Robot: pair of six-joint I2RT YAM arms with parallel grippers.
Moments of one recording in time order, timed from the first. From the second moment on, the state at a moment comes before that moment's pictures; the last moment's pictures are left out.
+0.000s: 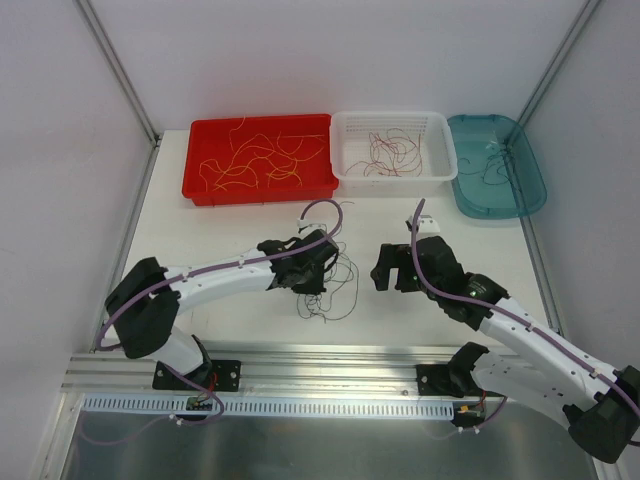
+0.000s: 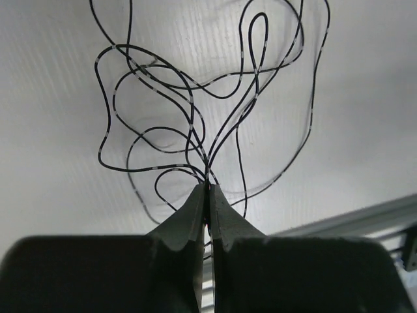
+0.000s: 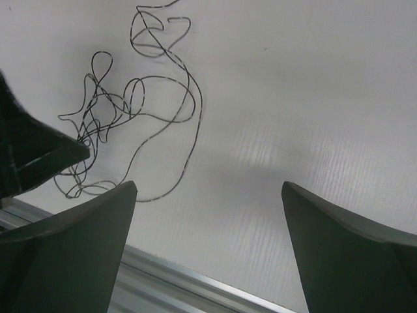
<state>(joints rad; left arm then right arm) -0.94 1.58 1.02 -0.57 -0.17 -0.80 0.76 0.84 0.68 -0.51 0.21 0.52</state>
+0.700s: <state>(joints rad) -0.95 1.28 0.90 -0.58 -0.21 -0.94 0.76 1.35 0.68 -0.26 0.10 0.58</state>
